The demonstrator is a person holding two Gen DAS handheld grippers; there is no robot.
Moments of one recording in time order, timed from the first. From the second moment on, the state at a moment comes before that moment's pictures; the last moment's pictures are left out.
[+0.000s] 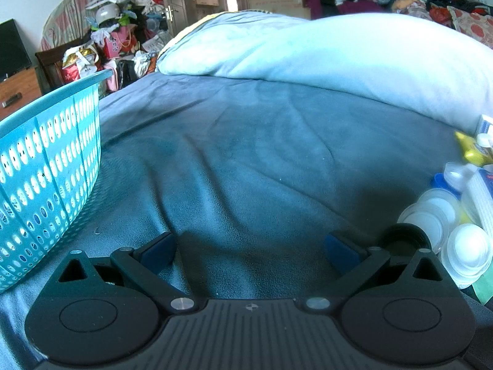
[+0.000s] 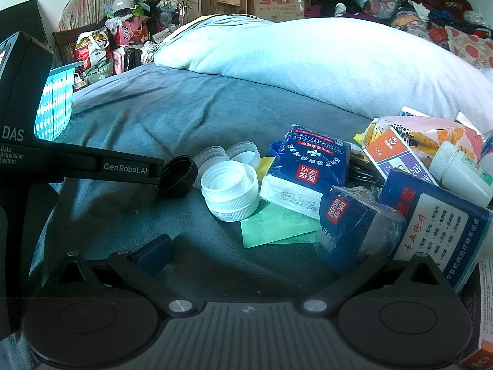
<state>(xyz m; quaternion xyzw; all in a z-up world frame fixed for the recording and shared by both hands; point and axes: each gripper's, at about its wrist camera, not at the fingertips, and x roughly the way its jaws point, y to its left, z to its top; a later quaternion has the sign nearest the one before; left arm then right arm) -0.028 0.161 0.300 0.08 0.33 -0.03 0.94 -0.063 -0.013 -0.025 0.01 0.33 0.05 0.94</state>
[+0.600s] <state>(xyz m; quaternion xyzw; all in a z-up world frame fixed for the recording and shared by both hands) -0.028 0.161 0.300 0.08 0.33 -0.03 0.94 -0.067 -0.019 -0.026 0.01 0.33 0.05 0.94</state>
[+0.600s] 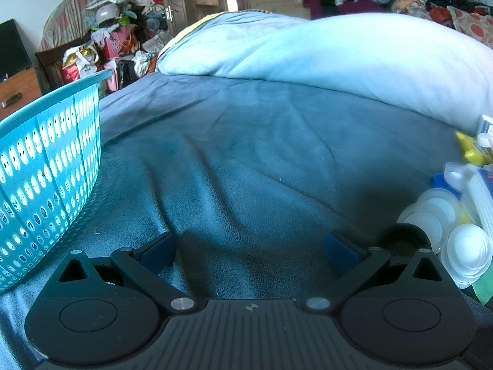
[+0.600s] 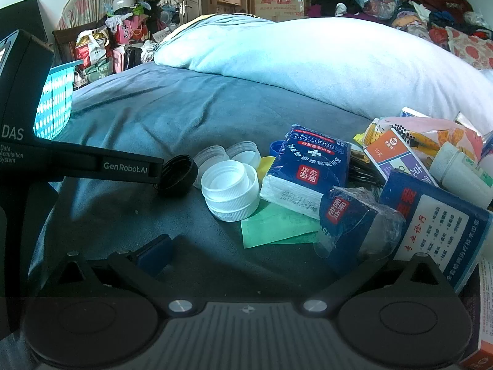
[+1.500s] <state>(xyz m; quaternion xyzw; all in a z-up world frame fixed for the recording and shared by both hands) -0.027 0.161 0.300 0.08 0.33 -0.03 0.94 -0.179 -0.074 0.064 0.10 0.25 0.07 0.96</state>
